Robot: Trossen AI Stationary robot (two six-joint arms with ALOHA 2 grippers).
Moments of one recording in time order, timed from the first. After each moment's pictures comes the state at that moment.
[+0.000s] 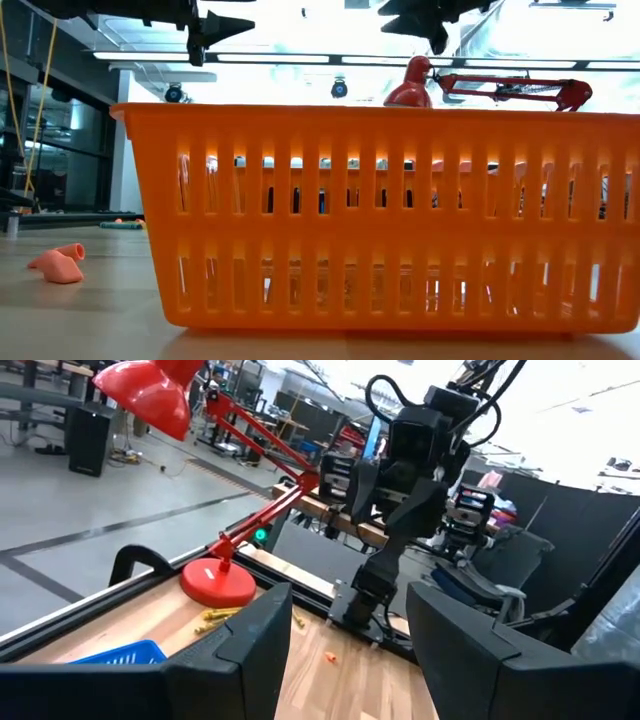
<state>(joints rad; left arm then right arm) 0.18 0.87 0.57 0.36 -0.06 -0.39 -0.17 1.09 0.93 -0.09 -0.01 0.19</state>
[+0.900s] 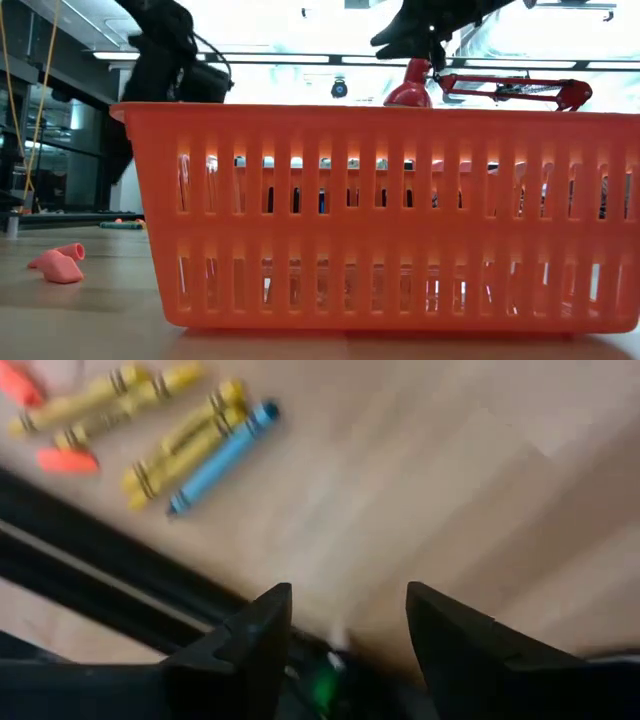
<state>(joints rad) 0.50 1.47 0.94 -1.27 -0.14 -0.09 -0.17 1.16 0.93 -0.11 0.11 0.24</state>
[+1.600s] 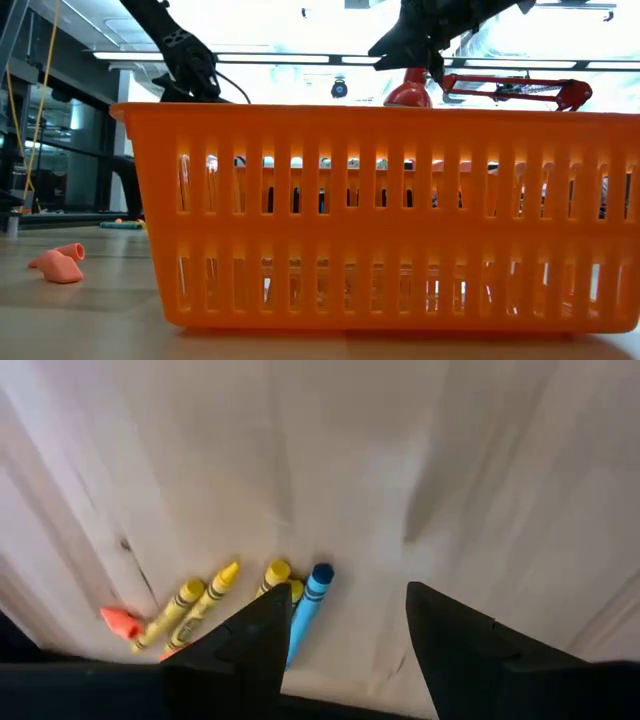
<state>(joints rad) 0.50 1.71 0.94 -1.02 -0.32 0.41 -0.17 1.20 0.93 -0.13 0.10 0.27</state>
